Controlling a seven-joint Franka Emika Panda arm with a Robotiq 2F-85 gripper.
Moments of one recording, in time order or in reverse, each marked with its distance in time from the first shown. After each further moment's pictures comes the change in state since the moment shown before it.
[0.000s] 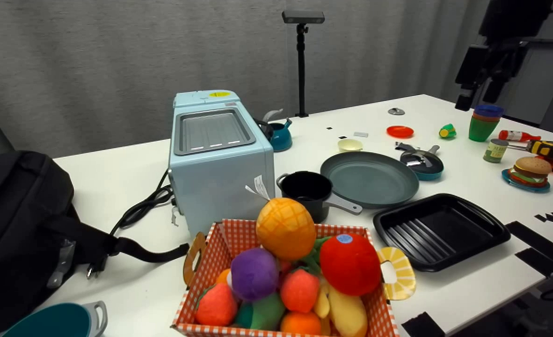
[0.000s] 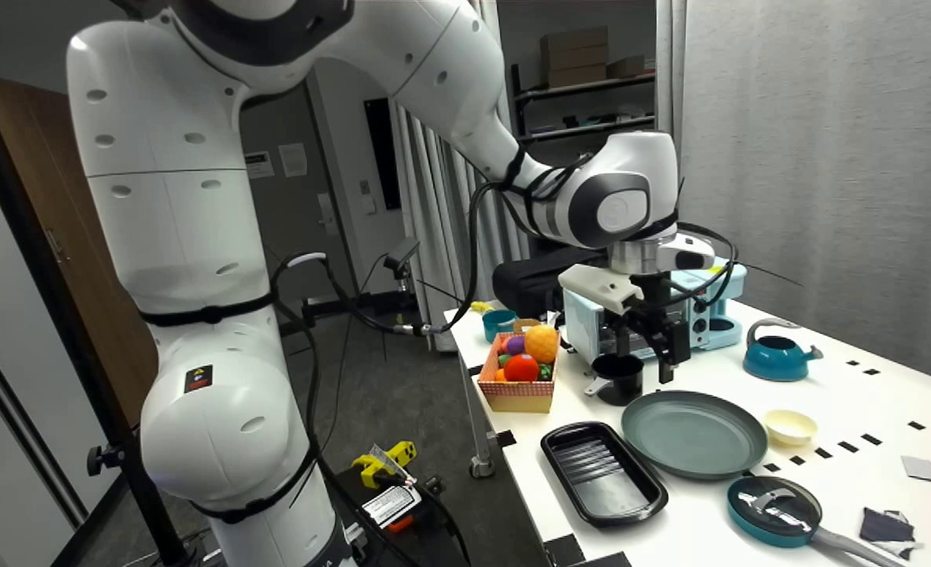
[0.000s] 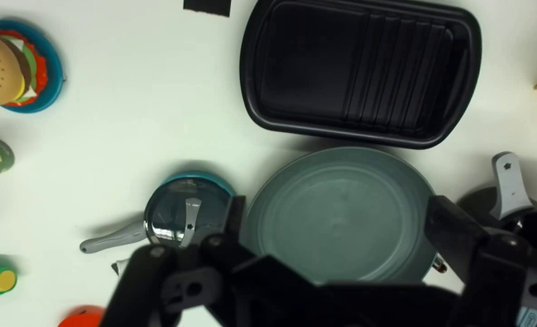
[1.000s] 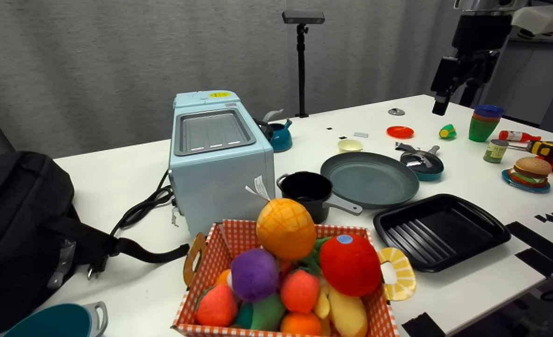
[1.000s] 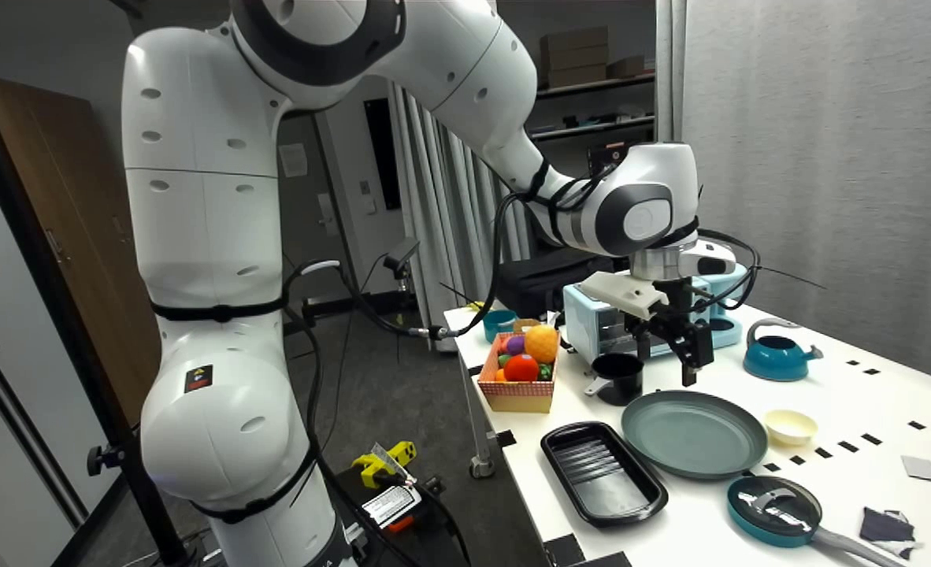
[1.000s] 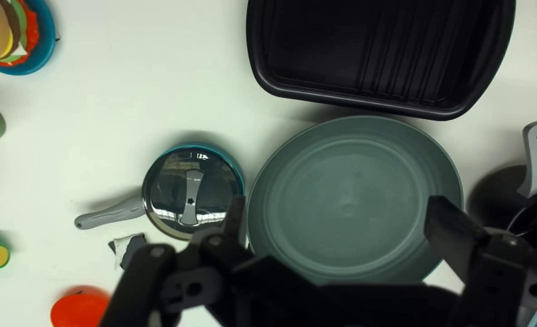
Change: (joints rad) arm 0.000 0.117 -0.006 0.110 -0.022 0.019 0.002
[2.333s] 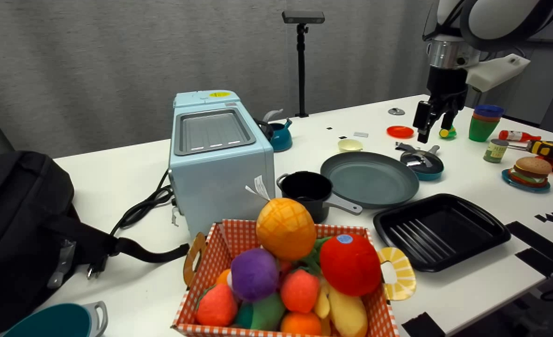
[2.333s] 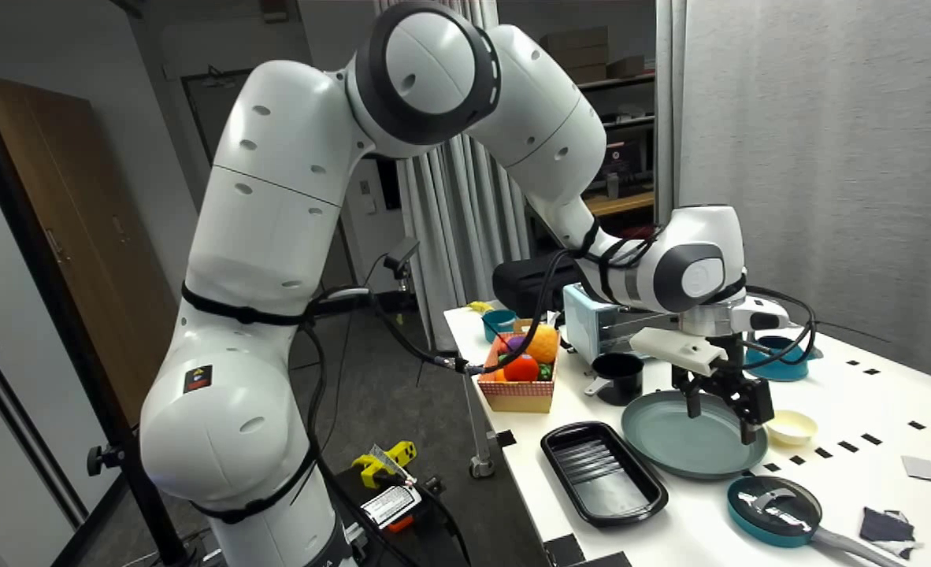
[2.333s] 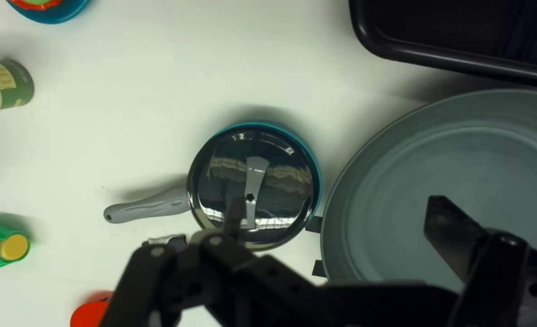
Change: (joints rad) arm -0.006 0.305 -0.067 0.205 -0.125 0.064 0.017
